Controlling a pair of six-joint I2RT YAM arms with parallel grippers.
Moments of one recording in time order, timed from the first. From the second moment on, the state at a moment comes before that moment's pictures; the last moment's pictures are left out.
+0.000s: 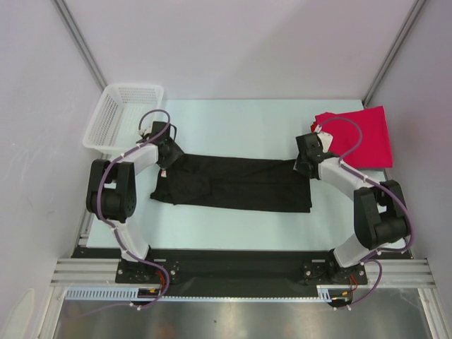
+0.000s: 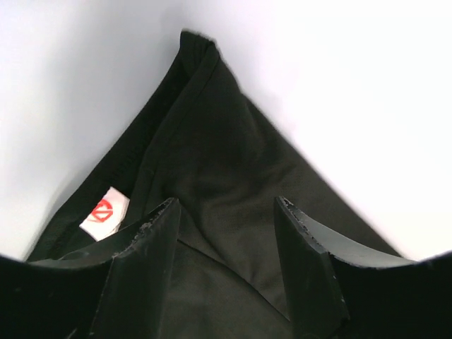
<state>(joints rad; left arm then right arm) -0.13 1.84 1.16 -0.33 -0.15 -0.82 0.28 1.59 0.97 -0.35 0.43 0.59</state>
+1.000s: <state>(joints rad) -0.21 1.94 1.44 -0.66 -0.36 -1.20 0.33 1.47 0.96 -0.18 0.10 0.46</state>
